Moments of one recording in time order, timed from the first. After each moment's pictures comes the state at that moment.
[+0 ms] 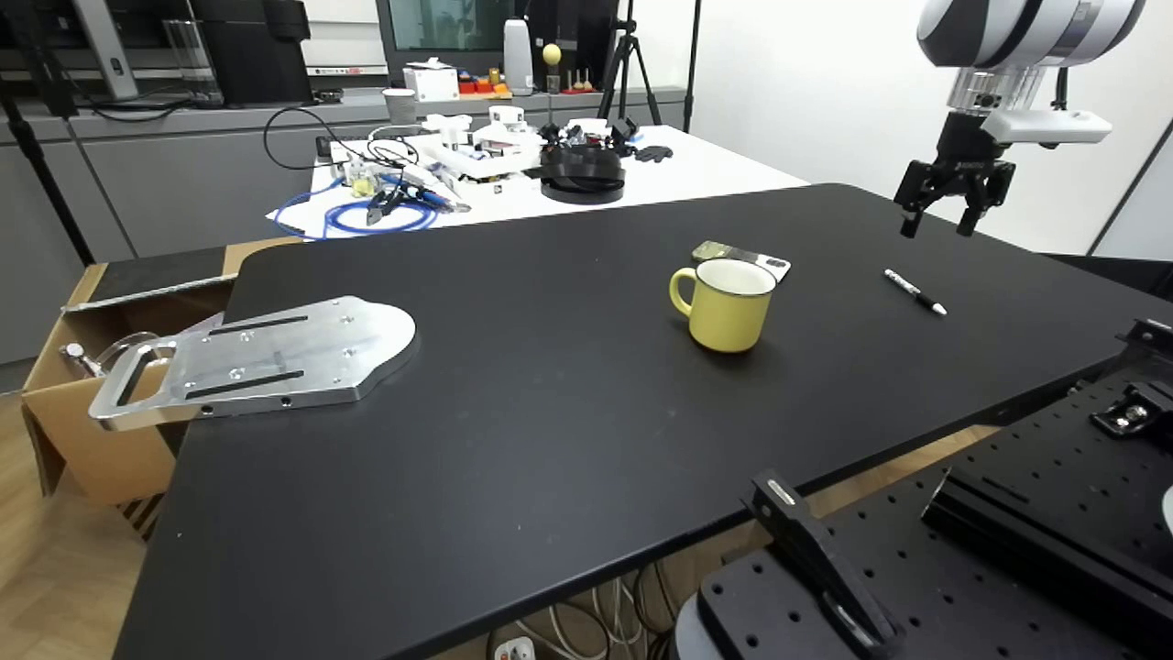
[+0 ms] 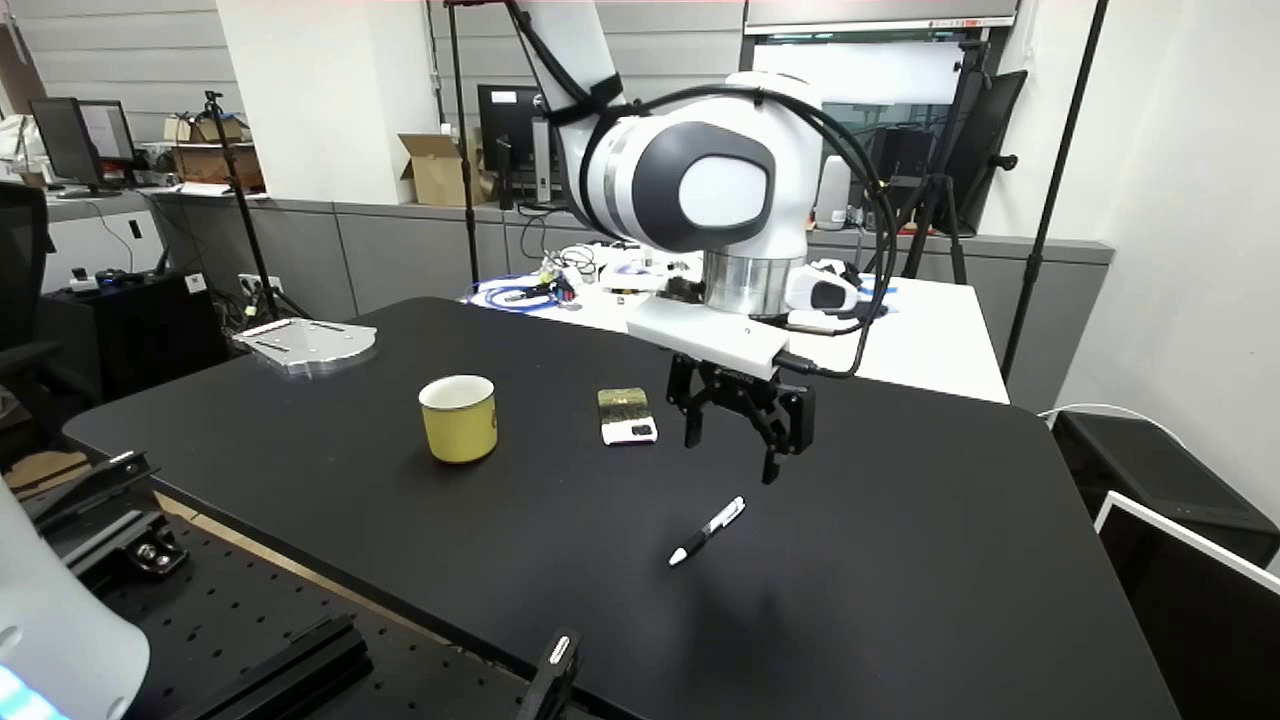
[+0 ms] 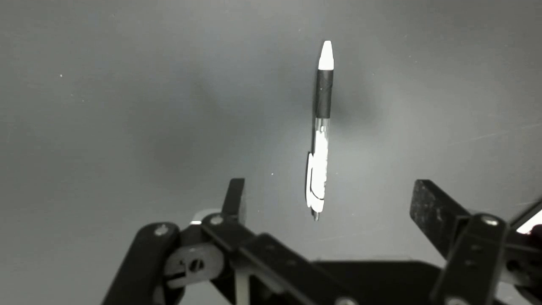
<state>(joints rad) -0.46 0.48 -0.15 -2.23 0.10 2.68 -0.38</state>
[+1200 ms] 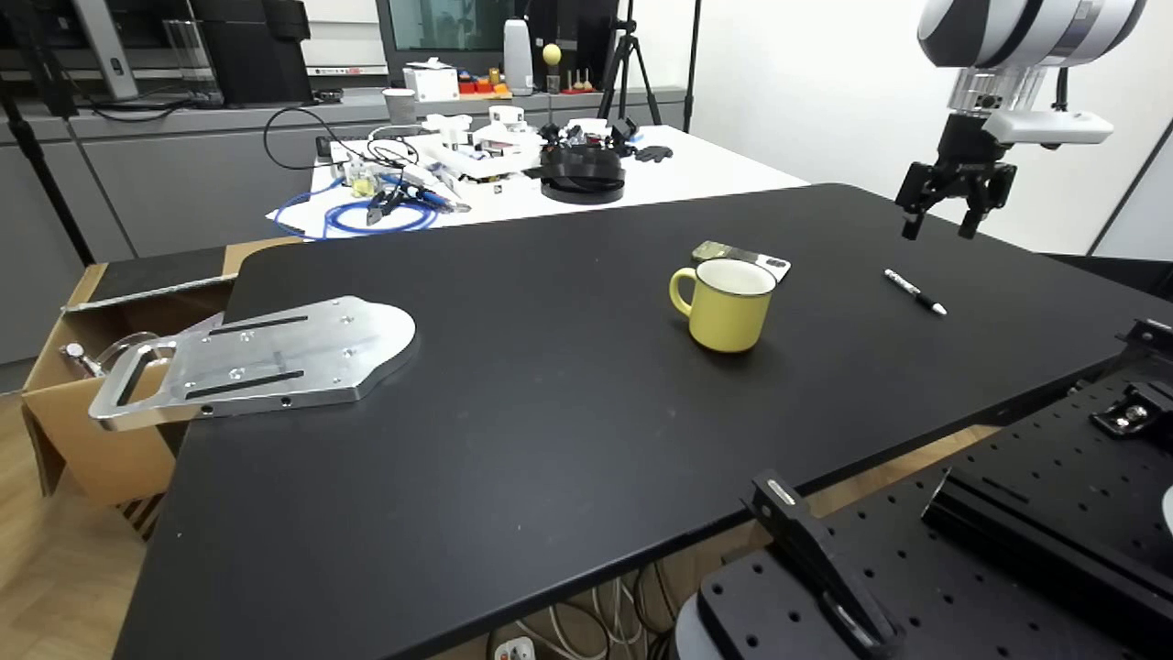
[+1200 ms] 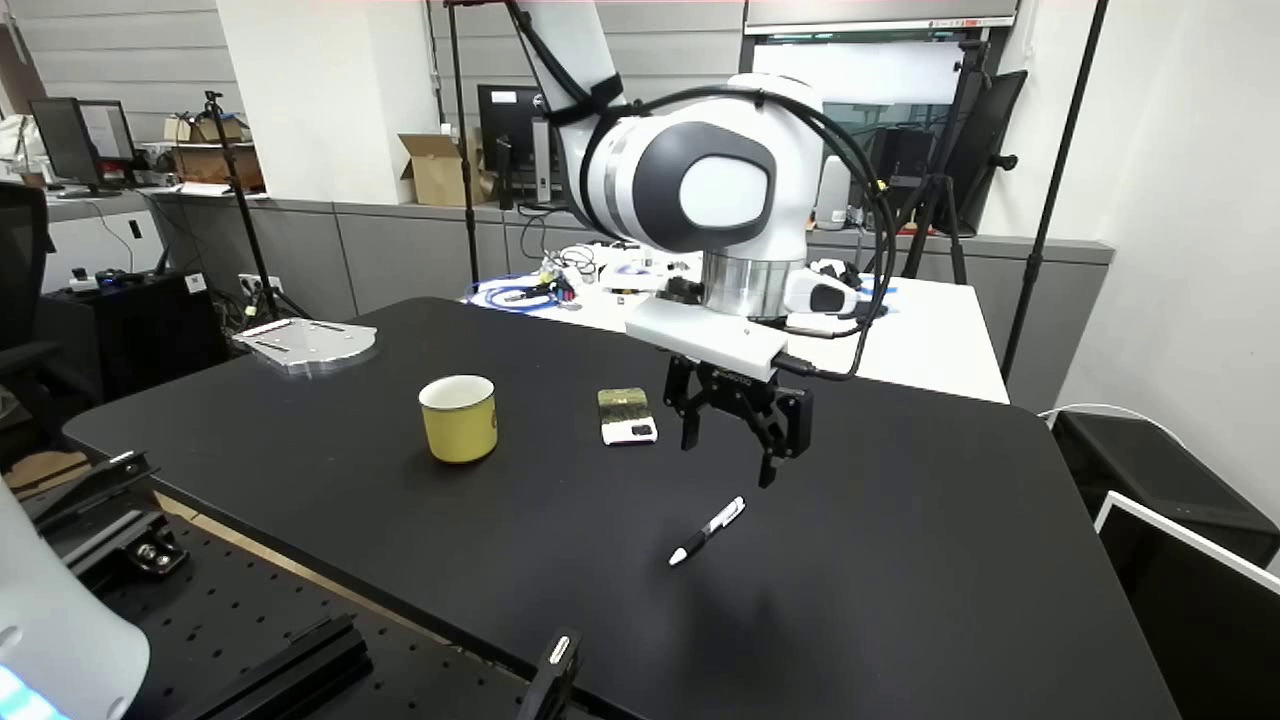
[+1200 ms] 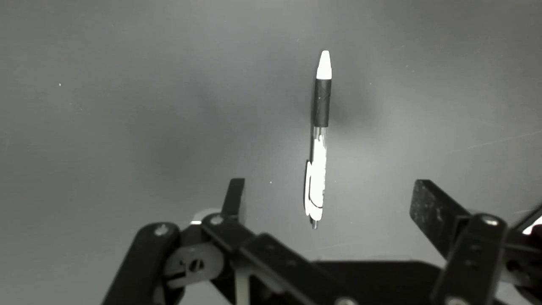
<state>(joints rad) -0.46 0.48 -0.15 -2.23 0.10 2.66 -0.38</state>
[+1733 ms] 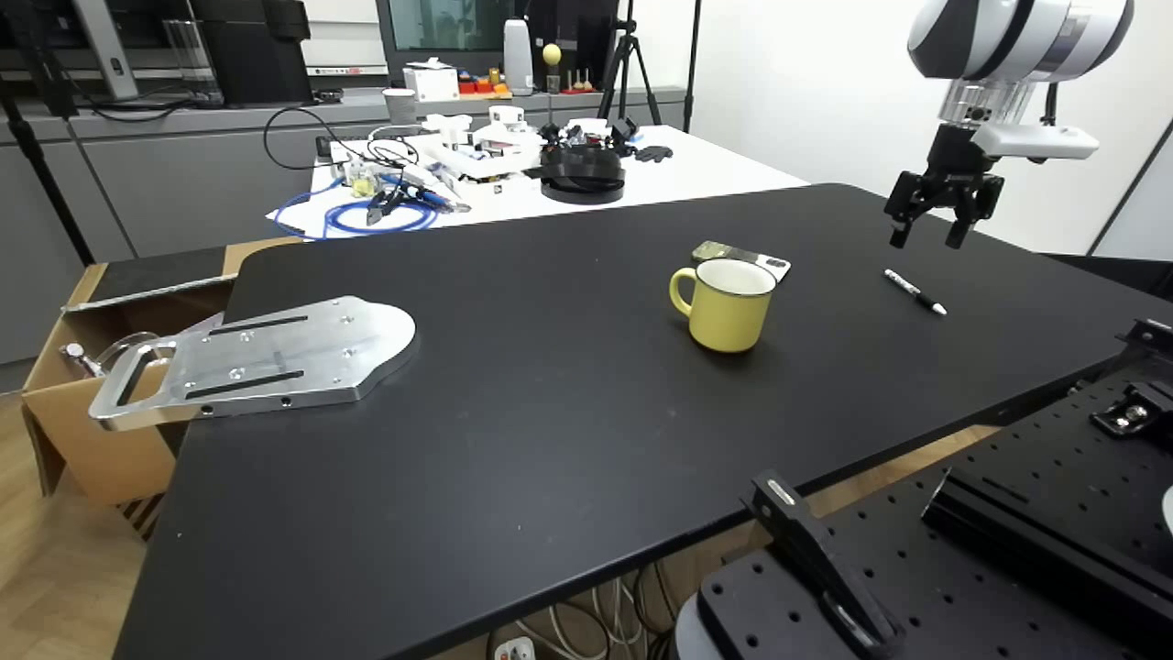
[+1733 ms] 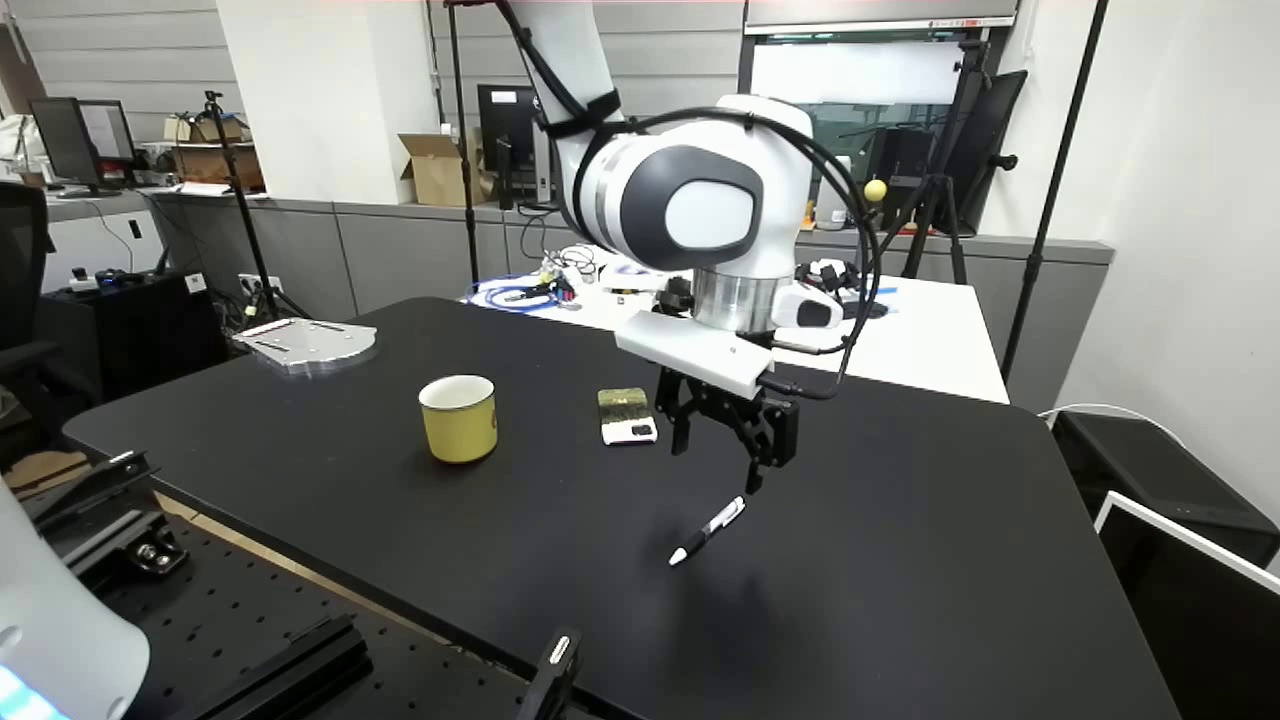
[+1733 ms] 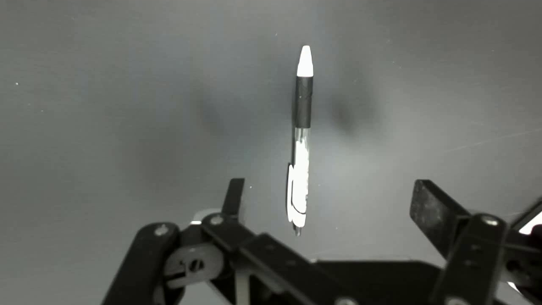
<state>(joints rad) -0.48 0.51 -0.11 -2.24 0.14 2.70 -0.40</state>
